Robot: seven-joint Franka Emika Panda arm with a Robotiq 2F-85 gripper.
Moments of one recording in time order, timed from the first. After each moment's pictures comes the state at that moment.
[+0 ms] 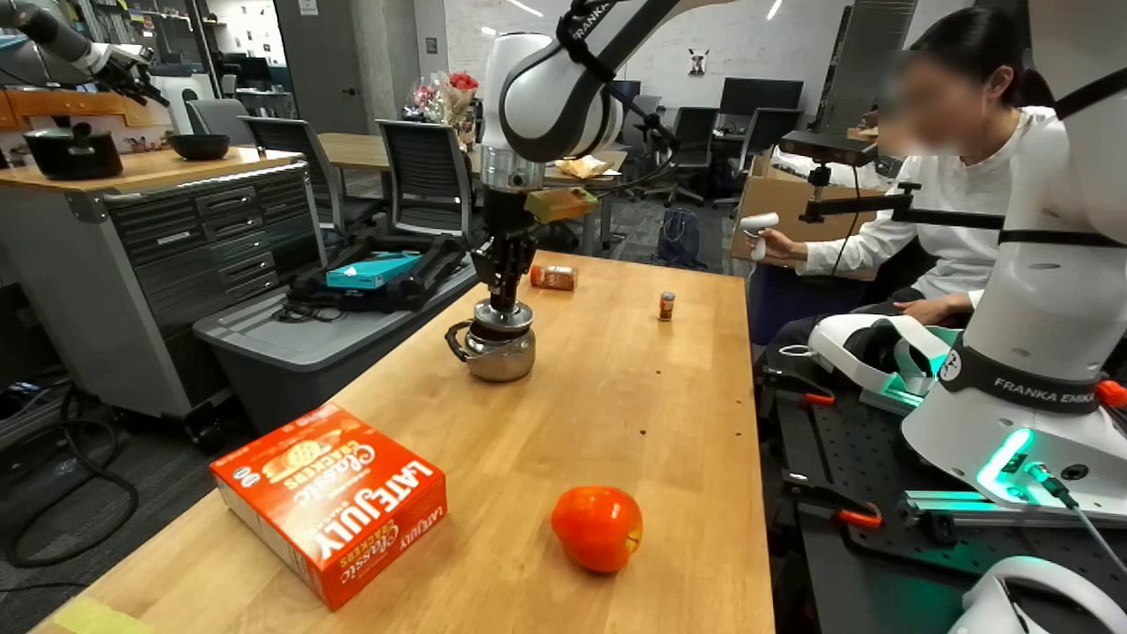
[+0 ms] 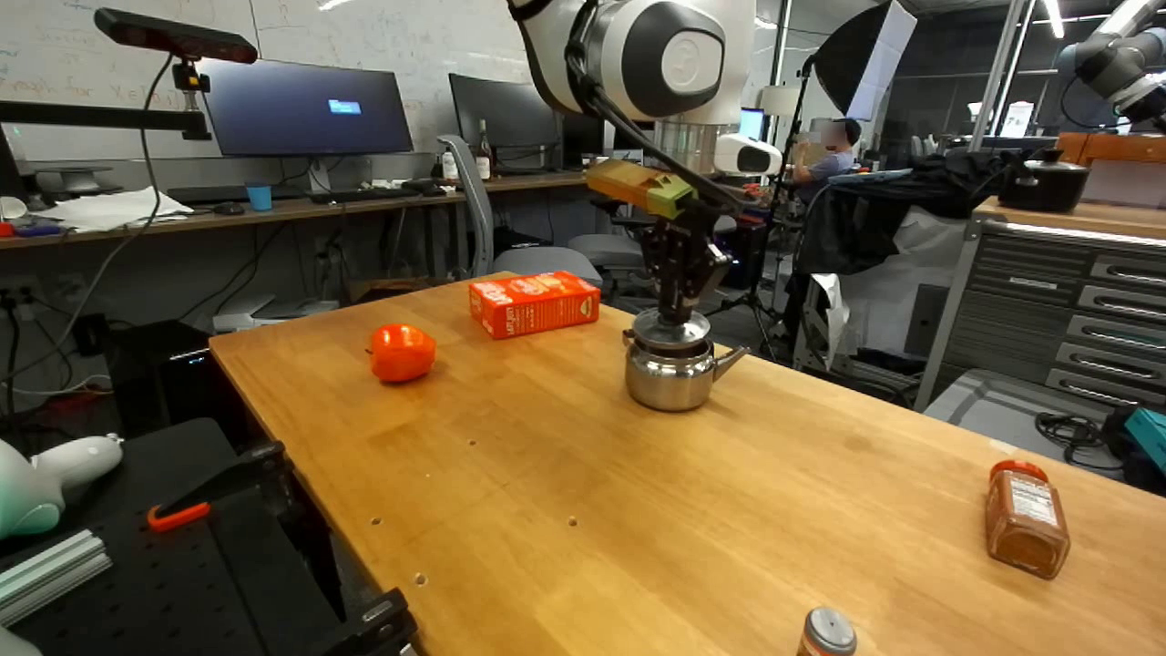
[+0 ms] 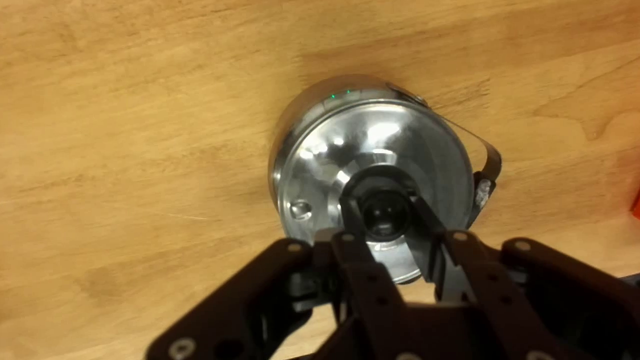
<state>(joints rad) -0.04 0.45 0.00 -1.96 0.10 2.48 0.08</state>
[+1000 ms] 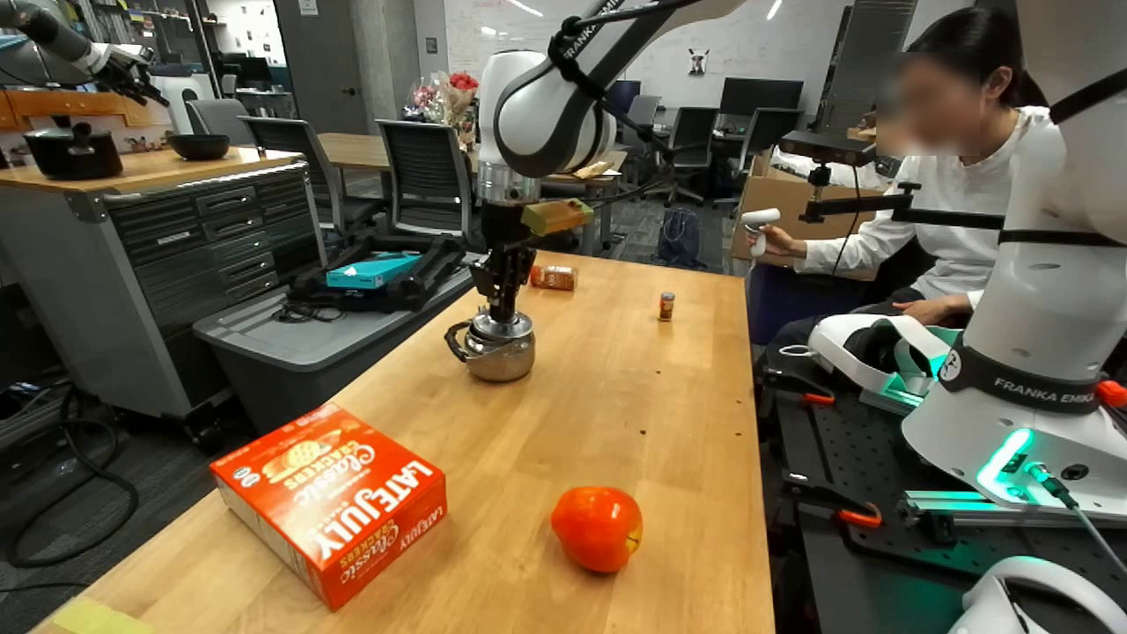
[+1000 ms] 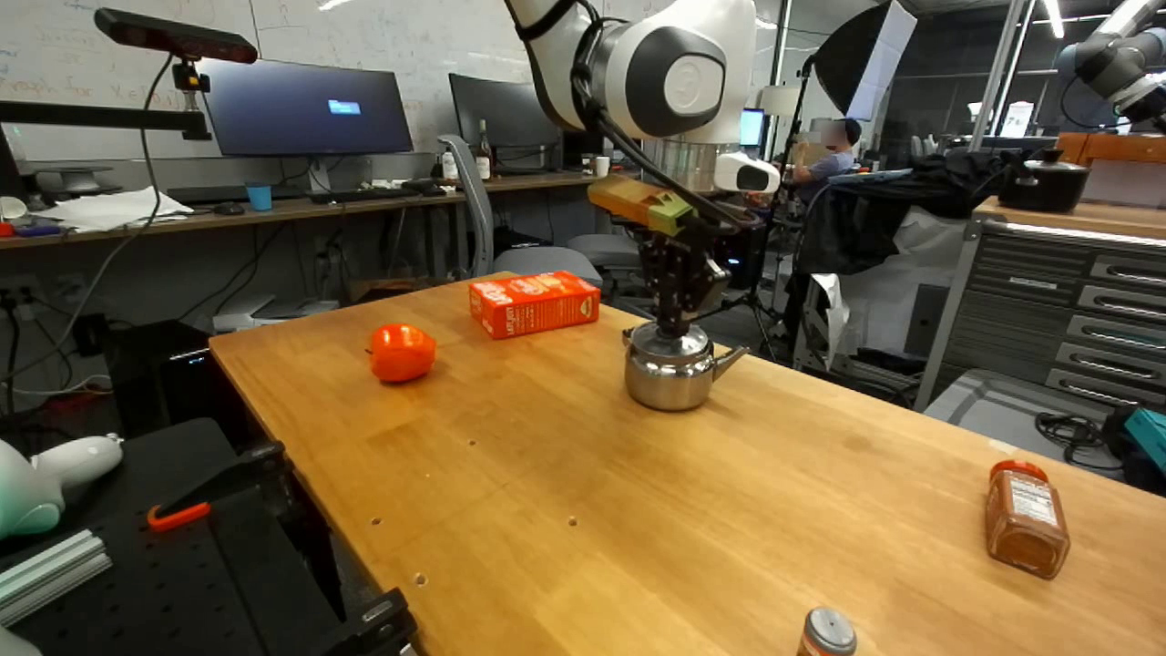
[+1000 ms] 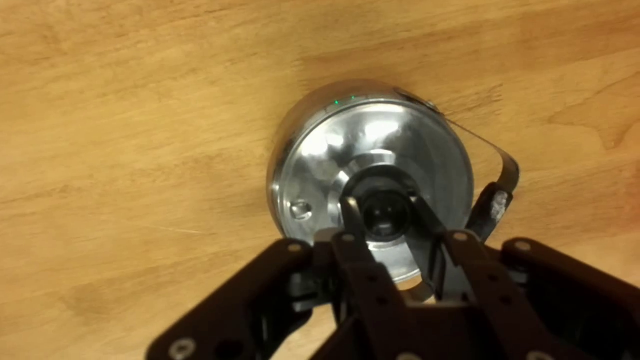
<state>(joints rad) -0.04 0.49 0.00 -1.93 0.10 2.48 0.08</state>
